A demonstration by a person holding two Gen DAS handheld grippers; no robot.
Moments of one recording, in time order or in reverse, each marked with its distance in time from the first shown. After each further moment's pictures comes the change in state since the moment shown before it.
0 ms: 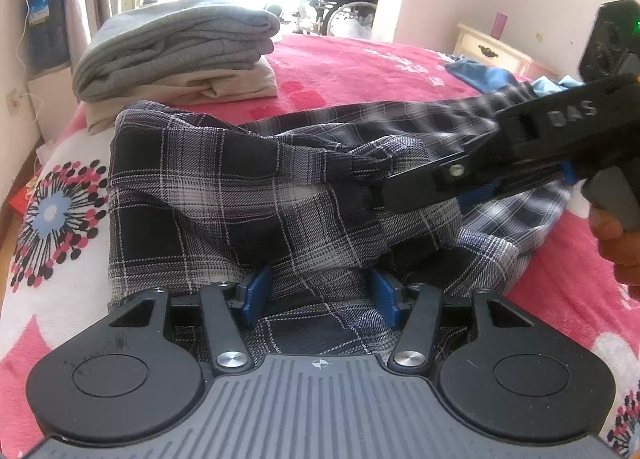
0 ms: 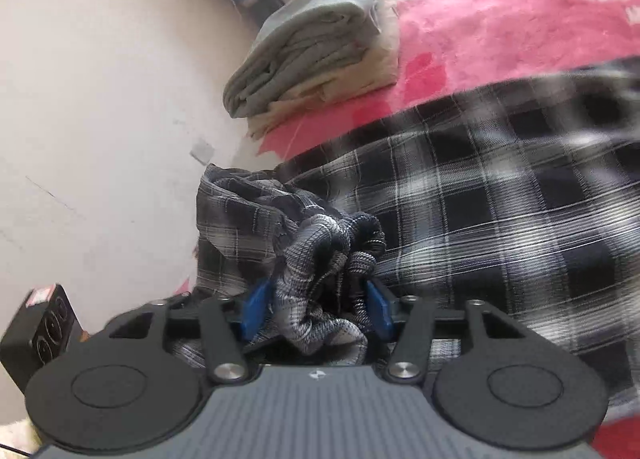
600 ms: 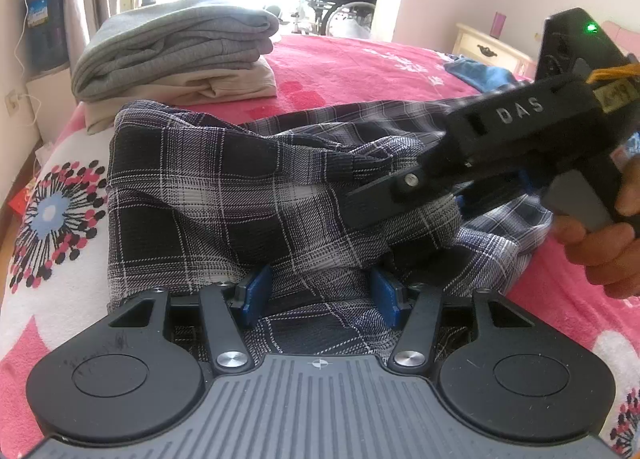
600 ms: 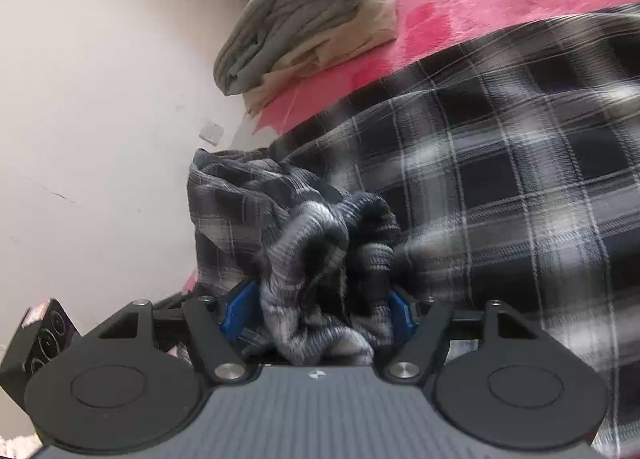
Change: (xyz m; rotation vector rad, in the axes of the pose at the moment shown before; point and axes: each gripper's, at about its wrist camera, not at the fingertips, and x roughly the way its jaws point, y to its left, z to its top) left arm 0.001 0.001 -0.001 0.006 -0.001 -0.001; right arm 0.036 -0.024 0.008 0.105 0.113 0.121
